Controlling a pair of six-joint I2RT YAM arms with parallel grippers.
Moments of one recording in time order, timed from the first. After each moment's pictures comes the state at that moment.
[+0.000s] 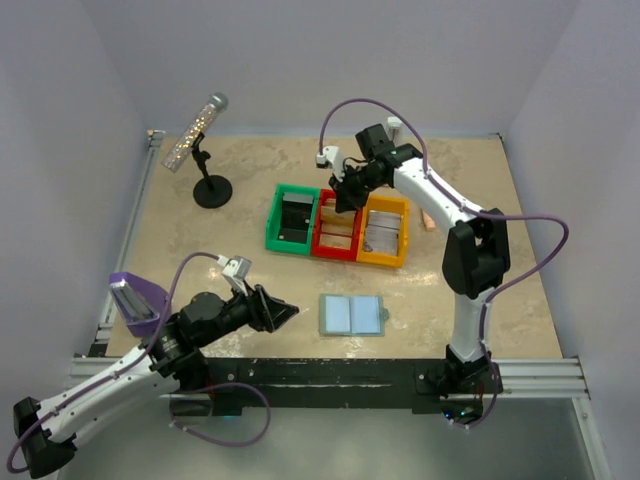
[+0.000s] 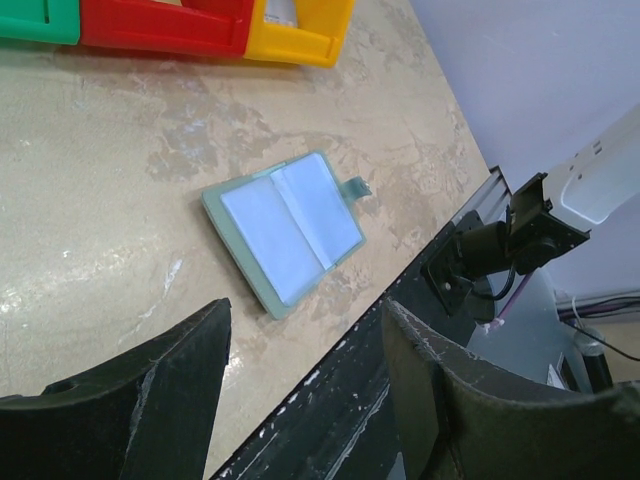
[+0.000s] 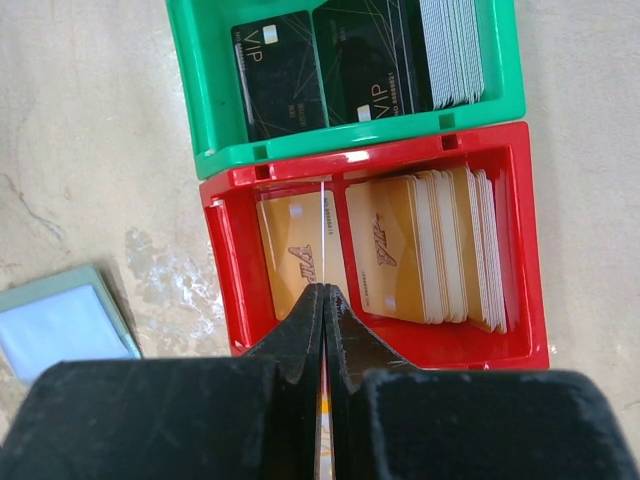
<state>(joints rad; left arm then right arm) -0.90 0.33 0.22 -0.13 0.01 -0.77 0.45 1.98 1.78 -0.84 -0.57 -0.61</state>
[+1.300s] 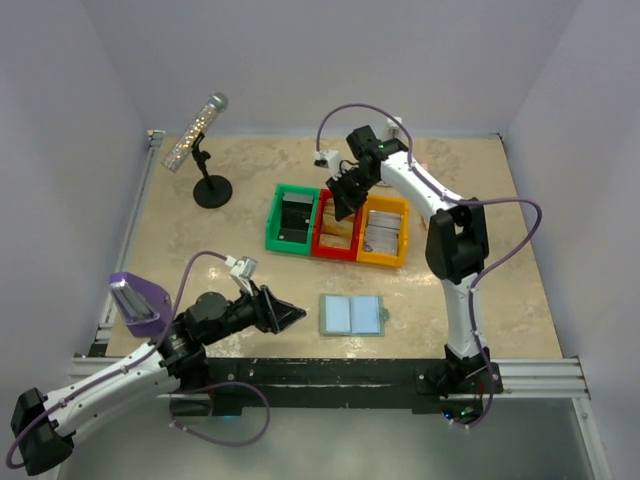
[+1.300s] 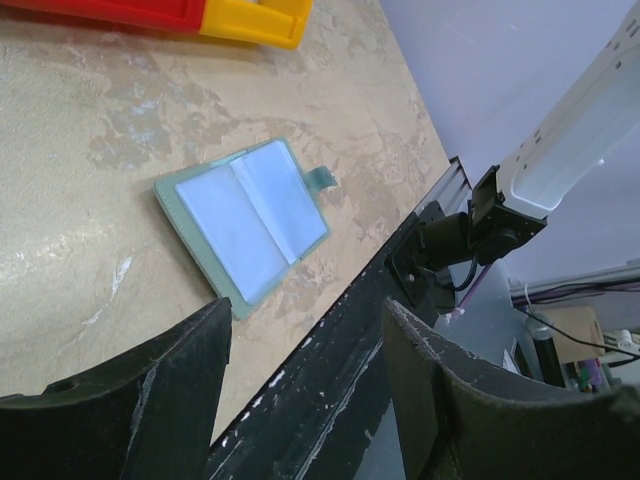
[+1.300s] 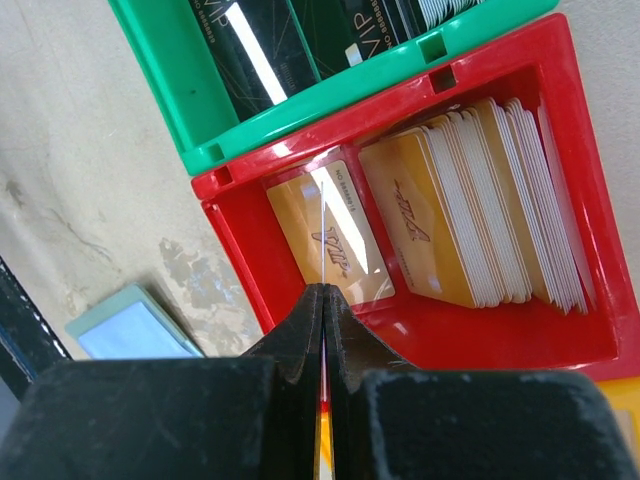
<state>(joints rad) -0.90 0.41 0.16 0.04 0.09 -0.85 0.45 2.16 1.96 -1.01 -0.51 -0.37</state>
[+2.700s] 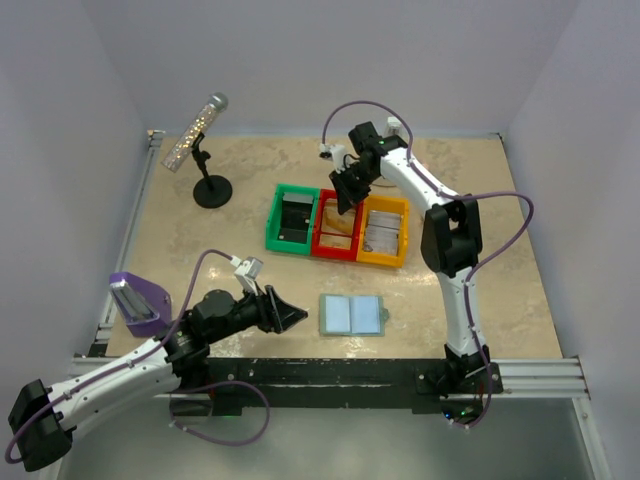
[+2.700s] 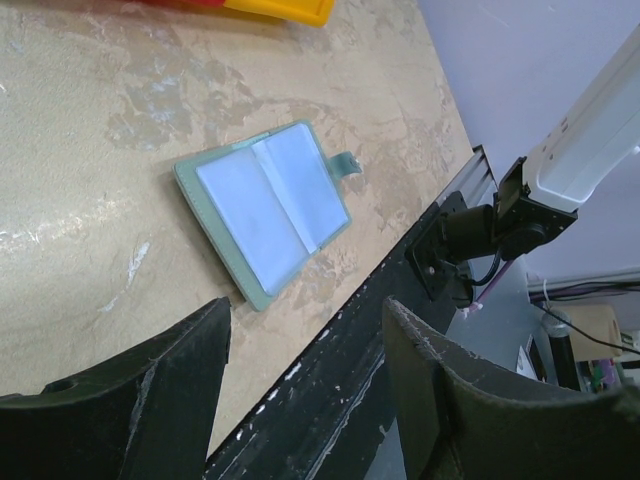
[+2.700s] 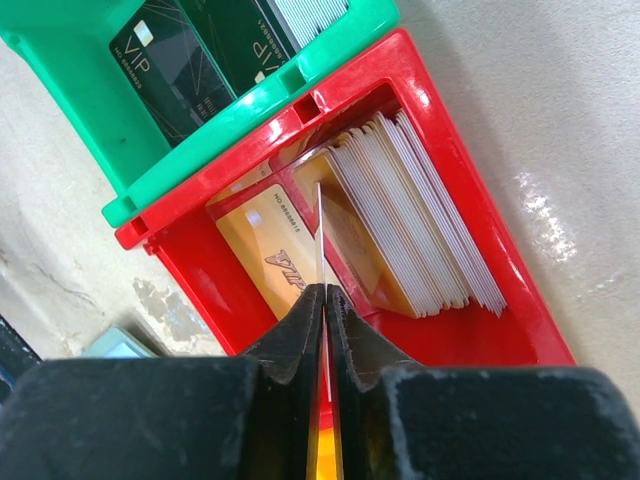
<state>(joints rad) -0.90 0.51 0.16 0.07 0.09 -0.85 0.42 2.25 2.06 -1.00 -0.45 -0.26</state>
